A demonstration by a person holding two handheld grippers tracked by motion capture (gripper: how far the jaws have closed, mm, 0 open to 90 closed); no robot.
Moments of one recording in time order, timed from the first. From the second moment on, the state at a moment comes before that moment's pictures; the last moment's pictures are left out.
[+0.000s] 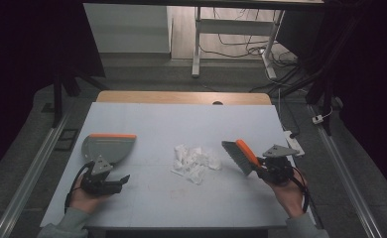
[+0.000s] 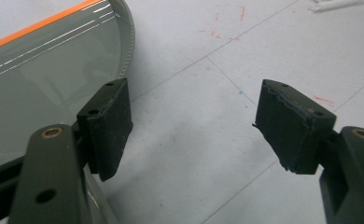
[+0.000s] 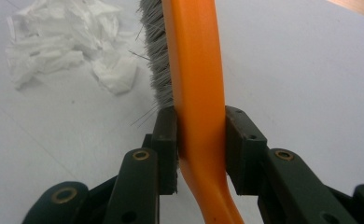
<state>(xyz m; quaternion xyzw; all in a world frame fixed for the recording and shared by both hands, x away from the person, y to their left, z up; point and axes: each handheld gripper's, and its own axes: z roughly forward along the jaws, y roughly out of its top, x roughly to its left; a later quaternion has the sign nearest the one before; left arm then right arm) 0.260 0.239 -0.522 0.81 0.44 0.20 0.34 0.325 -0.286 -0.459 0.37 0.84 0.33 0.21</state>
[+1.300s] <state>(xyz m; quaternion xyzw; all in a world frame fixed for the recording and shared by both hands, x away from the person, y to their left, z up) 0.259 0.239 -0.520 0.81 0.44 0.21 0.34 0.312 -0.302 -0.465 0.36 0.83 0.36 0.23</state>
